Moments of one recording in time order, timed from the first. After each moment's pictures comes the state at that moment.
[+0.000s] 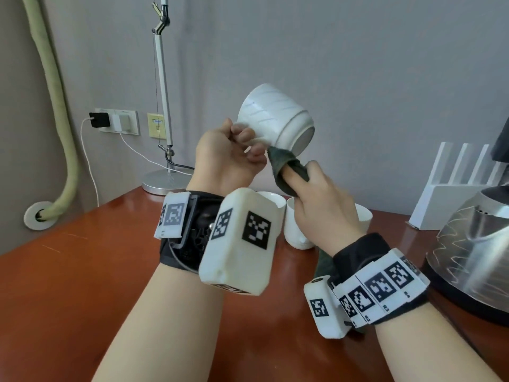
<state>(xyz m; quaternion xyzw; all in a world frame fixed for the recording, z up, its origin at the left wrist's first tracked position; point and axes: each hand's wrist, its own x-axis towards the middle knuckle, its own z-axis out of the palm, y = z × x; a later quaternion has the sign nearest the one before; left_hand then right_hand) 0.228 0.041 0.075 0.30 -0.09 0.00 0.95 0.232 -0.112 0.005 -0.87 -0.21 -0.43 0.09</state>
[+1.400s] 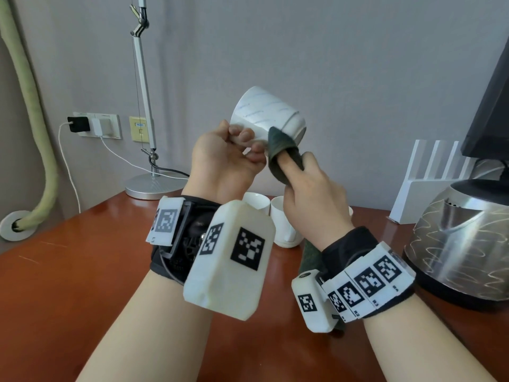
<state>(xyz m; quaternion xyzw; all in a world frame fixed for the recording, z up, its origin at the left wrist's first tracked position) 0.218 0.021 0.077 0.27 -0.11 -0.03 0.95 0.220 -0.119 0.019 -0.88 -0.17 -0.44 0.11</state>
